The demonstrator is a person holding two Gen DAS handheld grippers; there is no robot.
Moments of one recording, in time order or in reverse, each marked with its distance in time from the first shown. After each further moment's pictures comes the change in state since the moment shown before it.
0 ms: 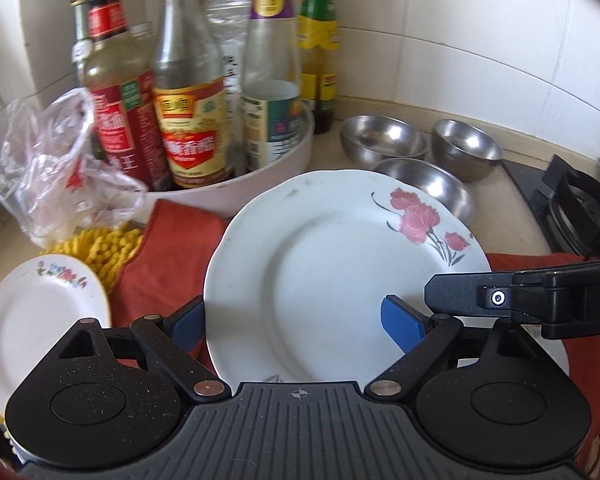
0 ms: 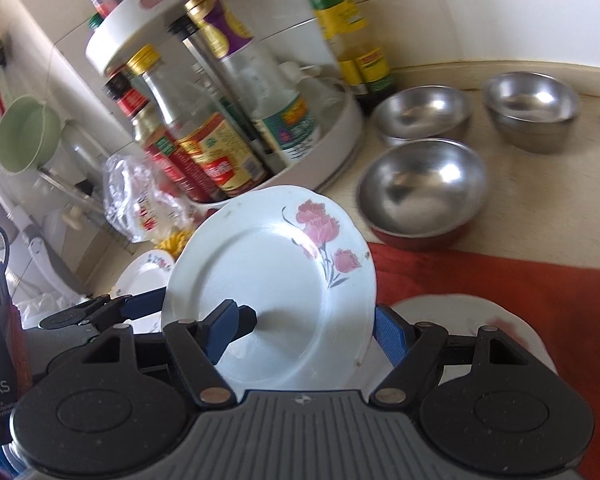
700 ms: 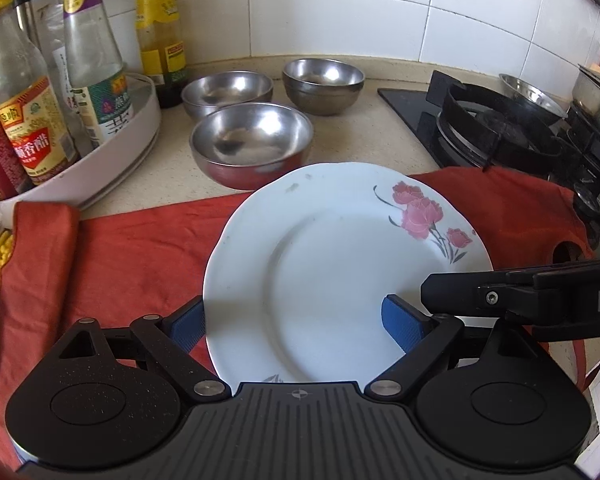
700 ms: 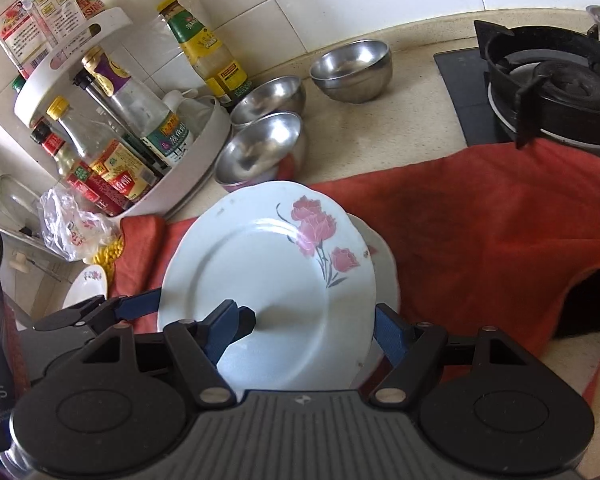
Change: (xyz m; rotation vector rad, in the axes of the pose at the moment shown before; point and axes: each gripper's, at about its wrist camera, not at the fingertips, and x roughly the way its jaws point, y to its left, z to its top) left arm 0.002 -0.096 -0.037 0.202 0.077 -0.176; right arm -0.069 -0.058 -0.068 0.205 -0.039 -0.176
